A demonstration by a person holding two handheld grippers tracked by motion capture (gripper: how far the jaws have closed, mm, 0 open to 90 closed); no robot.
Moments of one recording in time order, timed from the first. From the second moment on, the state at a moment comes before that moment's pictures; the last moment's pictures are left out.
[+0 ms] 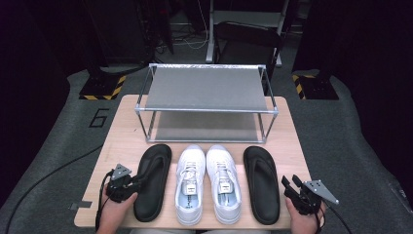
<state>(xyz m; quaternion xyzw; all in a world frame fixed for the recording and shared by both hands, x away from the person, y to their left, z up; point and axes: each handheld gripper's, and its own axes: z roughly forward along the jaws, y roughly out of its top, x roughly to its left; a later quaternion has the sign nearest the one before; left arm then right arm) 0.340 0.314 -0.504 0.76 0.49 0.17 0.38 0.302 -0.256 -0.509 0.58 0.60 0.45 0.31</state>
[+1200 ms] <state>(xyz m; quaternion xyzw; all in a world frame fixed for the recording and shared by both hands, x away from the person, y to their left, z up) 0.346 0.317 -0.481 0.73 0.49 0.22 0.43 0.303 -0.258 -0.511 0.59 0.59 0.45 0.31</state>
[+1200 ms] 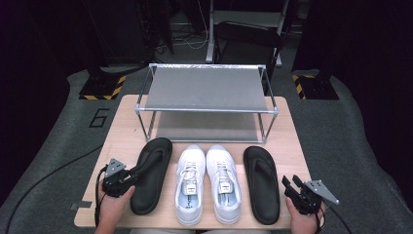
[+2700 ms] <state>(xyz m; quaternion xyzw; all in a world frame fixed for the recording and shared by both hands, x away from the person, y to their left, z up) 0.434 0.283 -0.465 0.72 0.48 0.23 0.45 0.301 -0.265 -0.513 0.60 0.59 0.45 0.31</state>
